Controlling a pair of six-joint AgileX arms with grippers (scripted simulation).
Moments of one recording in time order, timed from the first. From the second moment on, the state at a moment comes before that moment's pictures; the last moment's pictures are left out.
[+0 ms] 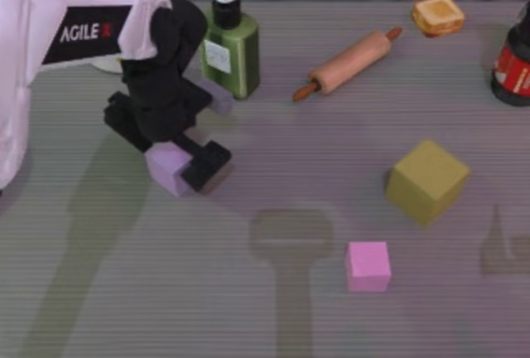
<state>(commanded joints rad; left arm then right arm) -0.36 2.37 1.71 -0.91 0.00 0.35 0.00 0.00 0.00 0.00 0.00 0.00</state>
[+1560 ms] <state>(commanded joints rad) -0.35 2.29 1.83 -1.09 0.01 0.35 0.00 0.00 0.00 0.00 0.00 0.00</state>
